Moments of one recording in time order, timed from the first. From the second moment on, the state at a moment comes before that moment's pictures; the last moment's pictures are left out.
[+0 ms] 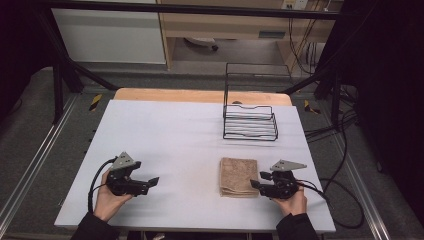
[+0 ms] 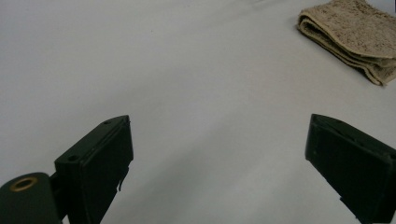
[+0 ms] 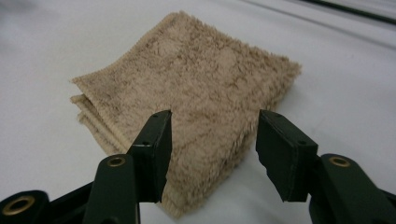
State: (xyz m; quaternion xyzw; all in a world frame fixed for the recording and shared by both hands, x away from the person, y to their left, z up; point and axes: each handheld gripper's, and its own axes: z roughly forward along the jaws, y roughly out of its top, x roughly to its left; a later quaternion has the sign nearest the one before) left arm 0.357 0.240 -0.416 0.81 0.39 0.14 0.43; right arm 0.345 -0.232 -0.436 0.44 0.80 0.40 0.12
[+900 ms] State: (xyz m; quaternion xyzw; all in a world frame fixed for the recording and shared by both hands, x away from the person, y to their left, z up) left arm 0.402 0.135 -0.404 0.83 0.36 0.10 0.42; right arm 0.338 -0.235 -0.442 0.49 0.79 0.38 0.06
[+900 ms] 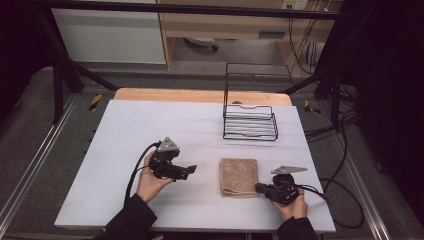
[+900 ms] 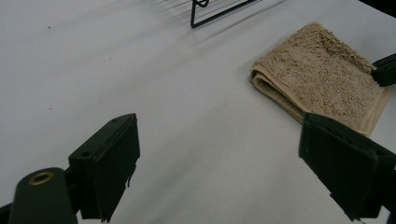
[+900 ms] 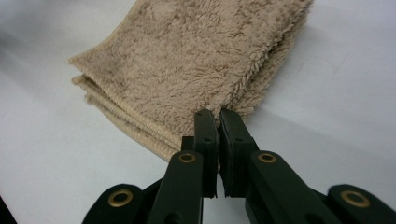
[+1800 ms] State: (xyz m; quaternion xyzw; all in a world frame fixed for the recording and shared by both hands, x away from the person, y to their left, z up) left arm 0.440 0.029 -0.440 0.86 0.34 0.04 0.38; right arm 0.345 -0.248 -0.440 0.48 0.78 0.38 0.13
